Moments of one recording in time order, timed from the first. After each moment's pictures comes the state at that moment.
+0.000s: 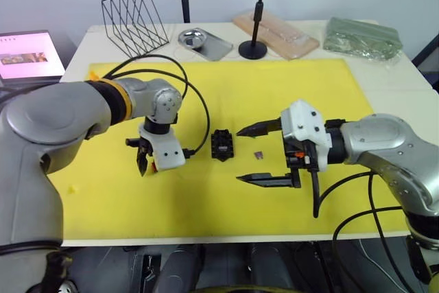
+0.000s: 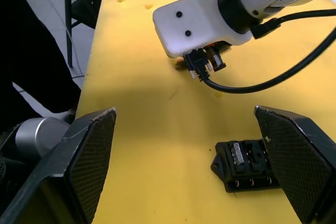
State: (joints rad) left arm -1.64 0.67 -1.96 0.67 -0.47 -0.59 -1.61; right arm -0.53 -0.85 0.07 -0.63 0.68 0.80 1.00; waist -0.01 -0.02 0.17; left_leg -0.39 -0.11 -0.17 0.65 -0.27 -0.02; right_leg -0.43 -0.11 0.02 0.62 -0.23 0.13
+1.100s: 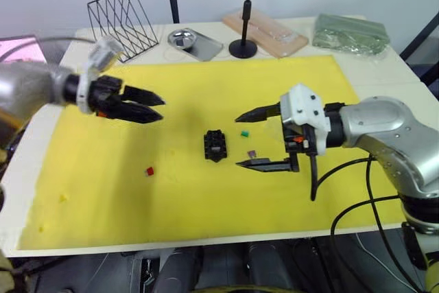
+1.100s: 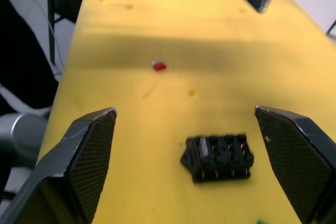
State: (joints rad) left arm -0.85 1.33 -0.50 0.28 -1.35 0.83 -1.29; right arm -0.64 -0.81 0.13 -0.53 0.61 0.74 1.03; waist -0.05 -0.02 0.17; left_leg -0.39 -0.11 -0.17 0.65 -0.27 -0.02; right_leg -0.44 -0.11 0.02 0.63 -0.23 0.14
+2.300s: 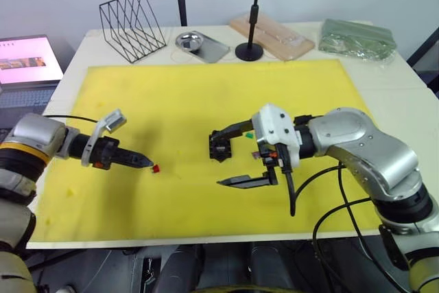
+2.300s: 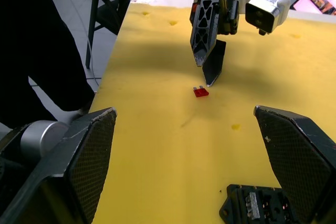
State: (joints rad) left arm -0.84 1.02 -0.57 0.55 -0.66 1.06 -1.60; right arm -0.65 -0.72 0.25 -0.54 0.57 0.72 1.06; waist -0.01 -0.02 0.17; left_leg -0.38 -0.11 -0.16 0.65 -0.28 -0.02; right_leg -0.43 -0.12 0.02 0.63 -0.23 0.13
